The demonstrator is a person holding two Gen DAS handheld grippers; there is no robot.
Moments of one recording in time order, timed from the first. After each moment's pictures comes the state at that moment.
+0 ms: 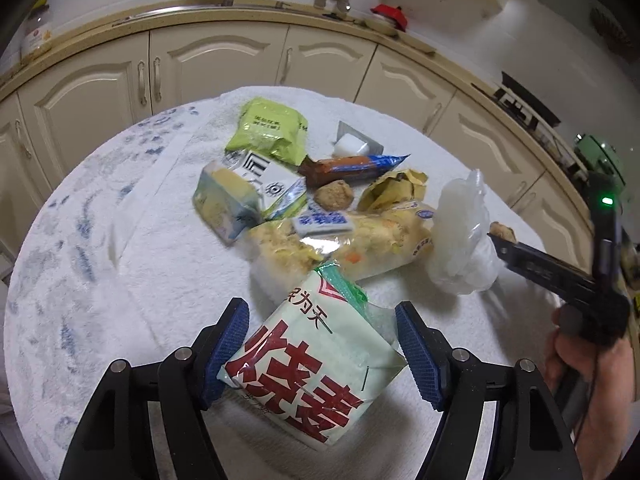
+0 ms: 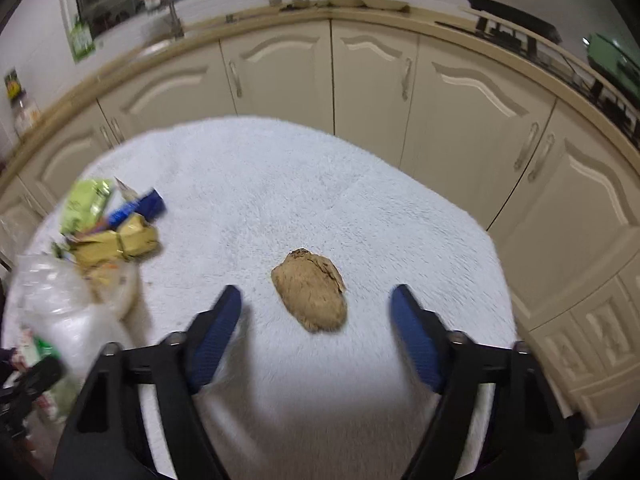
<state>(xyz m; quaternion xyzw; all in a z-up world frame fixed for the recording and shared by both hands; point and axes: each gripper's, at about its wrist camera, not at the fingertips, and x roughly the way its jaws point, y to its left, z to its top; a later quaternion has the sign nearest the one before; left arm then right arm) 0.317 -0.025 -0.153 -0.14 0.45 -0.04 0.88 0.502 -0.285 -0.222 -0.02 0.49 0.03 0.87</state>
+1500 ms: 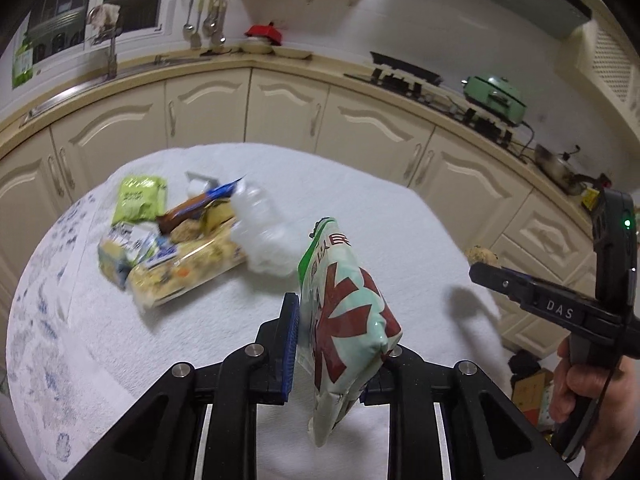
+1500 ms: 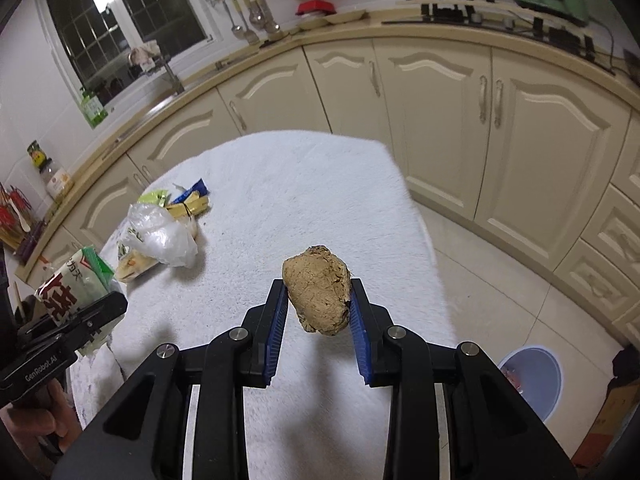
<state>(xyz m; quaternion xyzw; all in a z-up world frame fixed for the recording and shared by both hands) 0.246 -0.085 -0.122 -0.03 0.38 -0.21 0.90 0.344 -0.360 -0.158 0.14 0.43 0.04 0.89</state>
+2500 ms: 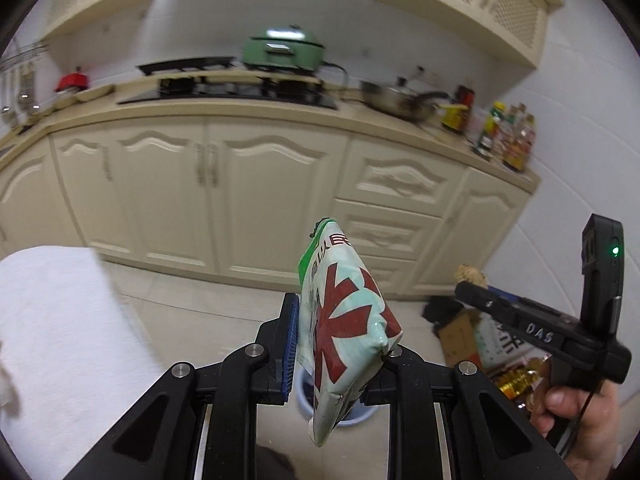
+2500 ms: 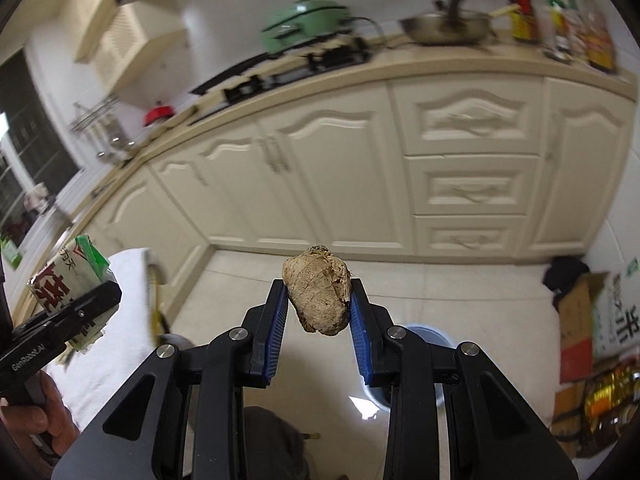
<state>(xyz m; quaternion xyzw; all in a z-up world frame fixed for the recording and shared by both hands) 0.225 -0.347 -0.108 0.07 0.36 -0.45 0.82 0.153 -0.609 -0.126 0.24 0.34 -0.23 0.88</state>
